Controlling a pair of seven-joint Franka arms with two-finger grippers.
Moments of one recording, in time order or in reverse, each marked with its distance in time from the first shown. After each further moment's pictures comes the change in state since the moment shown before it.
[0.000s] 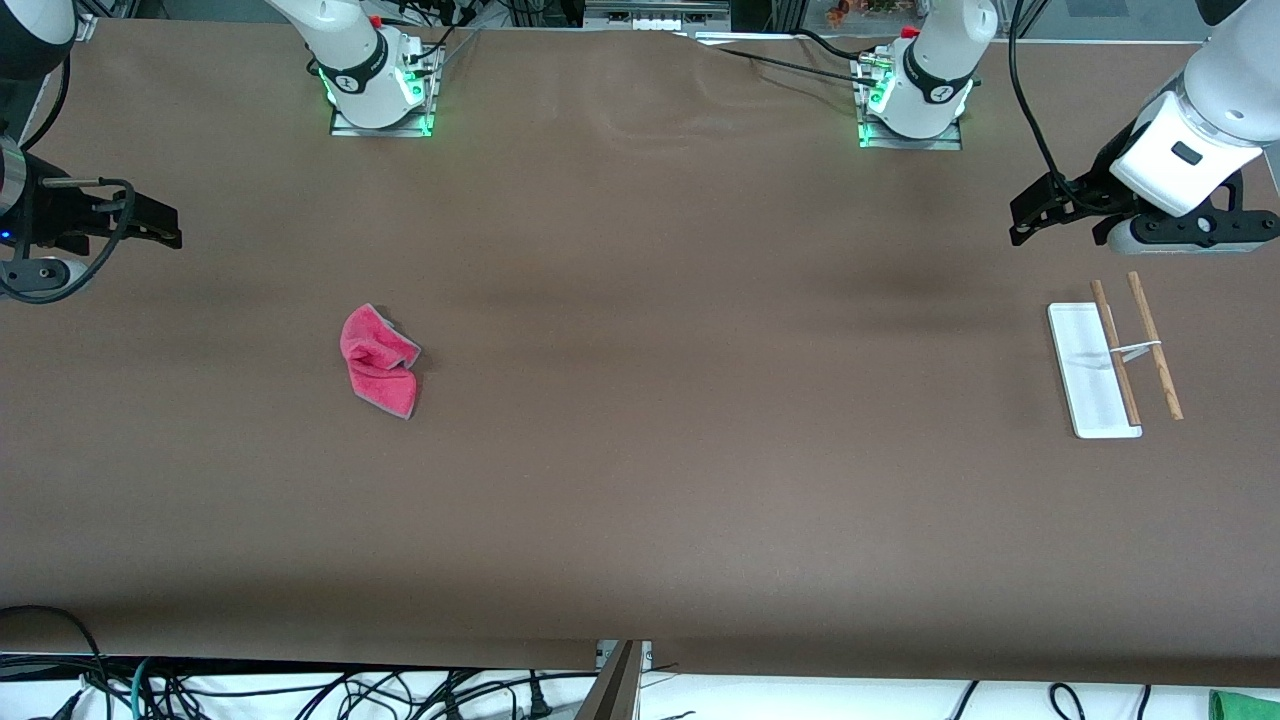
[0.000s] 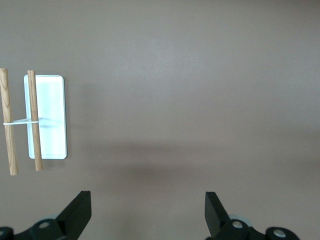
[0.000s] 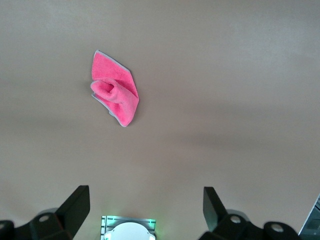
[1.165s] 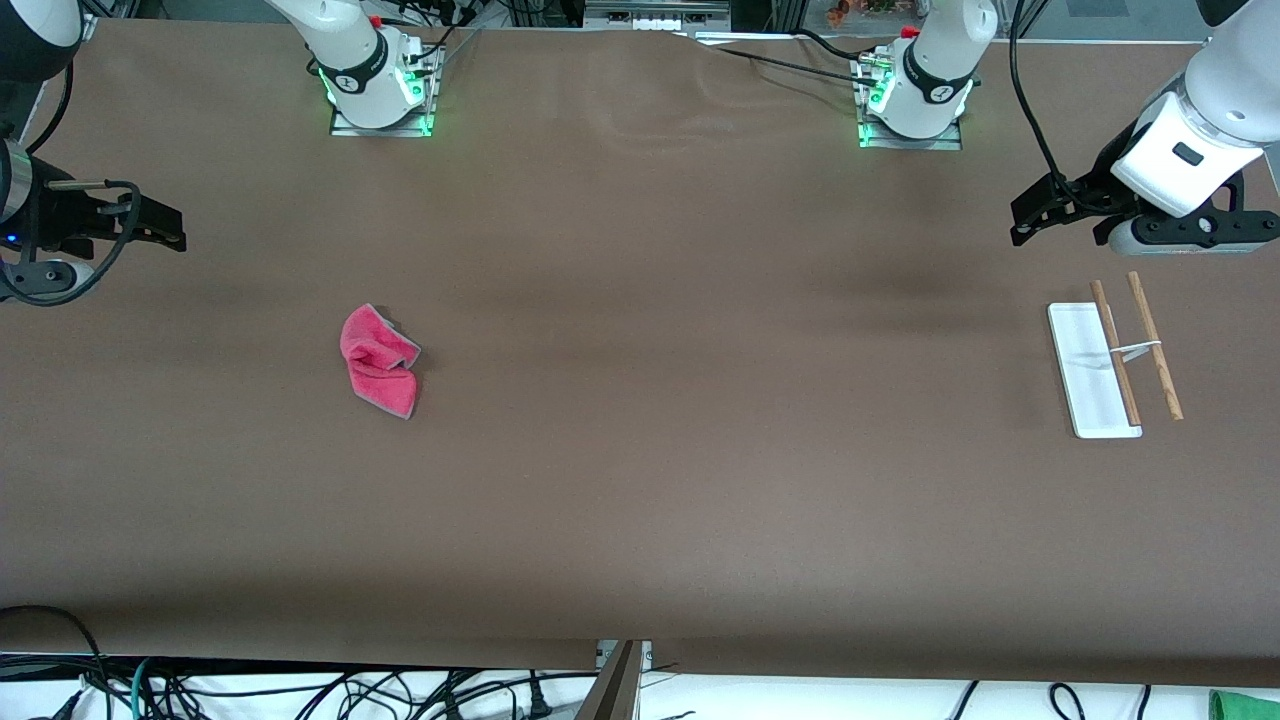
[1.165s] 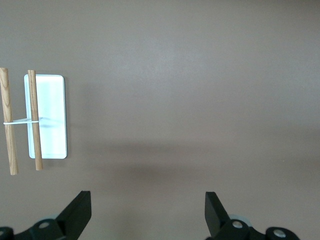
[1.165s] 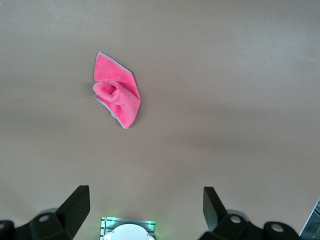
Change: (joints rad) left arm 0.001 0.000 0.000 0.000 0.000 0.000 0.000; right arm 0.000 0.007 0.009 0.009 0.000 0.005 -0.007
